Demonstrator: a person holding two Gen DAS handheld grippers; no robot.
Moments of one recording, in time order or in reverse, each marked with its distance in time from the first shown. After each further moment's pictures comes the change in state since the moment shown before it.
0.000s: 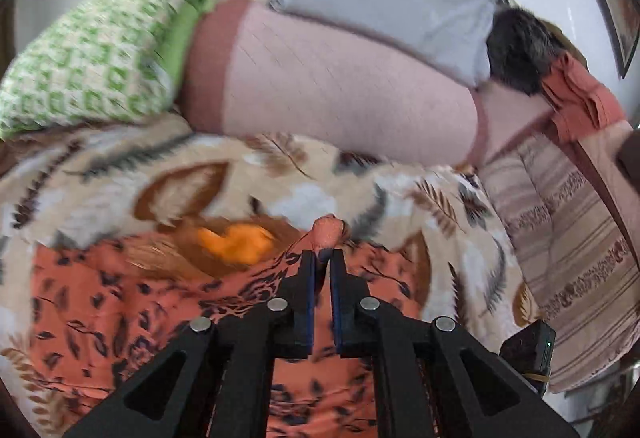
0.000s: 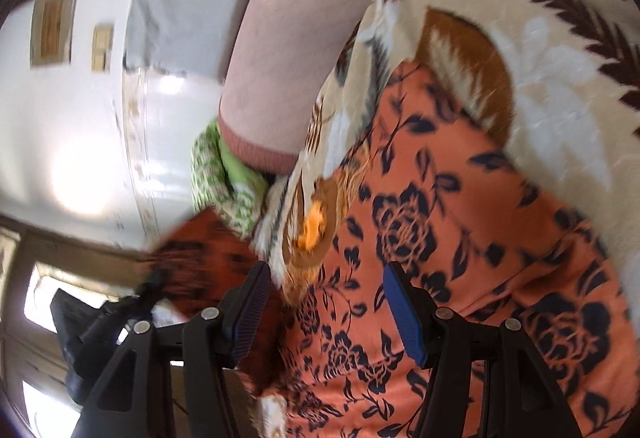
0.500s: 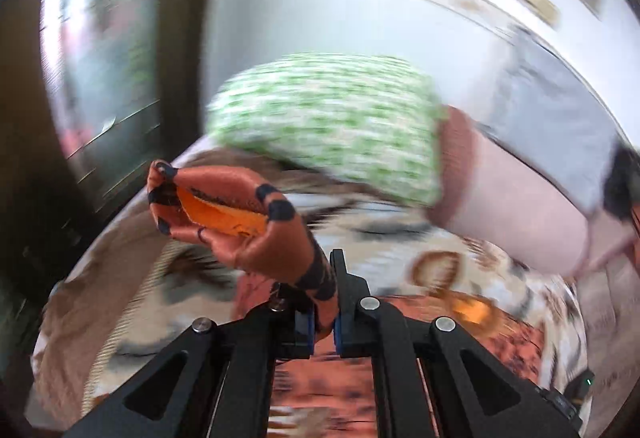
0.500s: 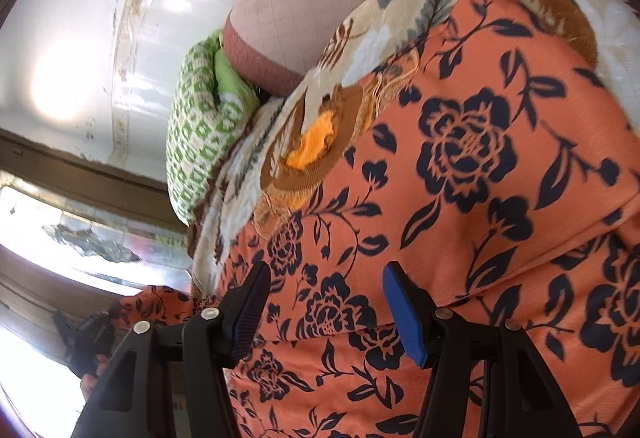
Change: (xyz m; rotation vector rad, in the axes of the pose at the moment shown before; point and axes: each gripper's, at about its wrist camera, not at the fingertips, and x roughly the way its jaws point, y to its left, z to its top) left arm -0.212 0.251 -0.016 -0.217 -0.297 0.368; right arm 0.071 0.034 -0.056 -0.241 0.173 -0.126
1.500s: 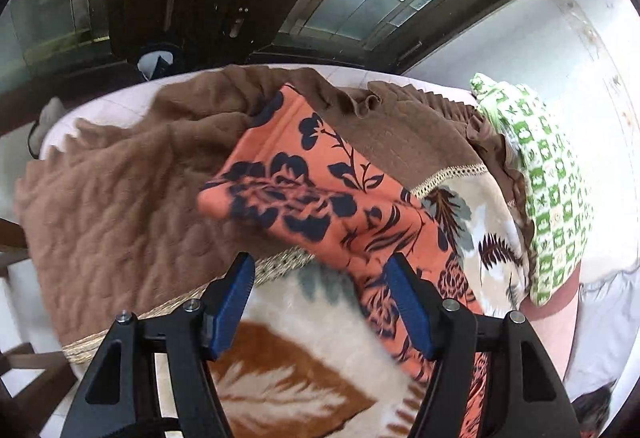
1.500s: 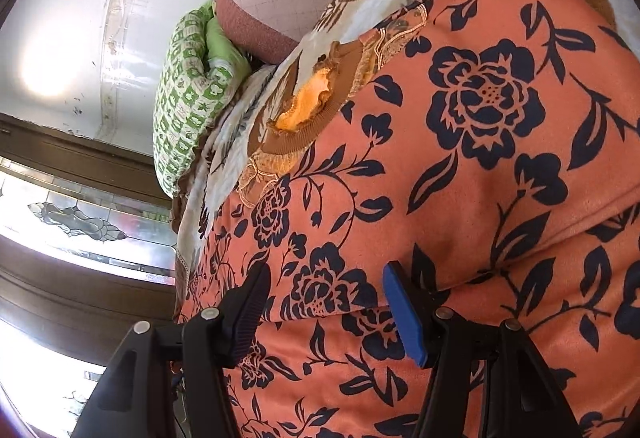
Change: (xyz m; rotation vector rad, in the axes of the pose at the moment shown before) left arm 0.021 0.314 -0.158 -0.882 0.154 0.205; right arm 0.028 0.002 -0.018 -0.047 0.102 -0.056
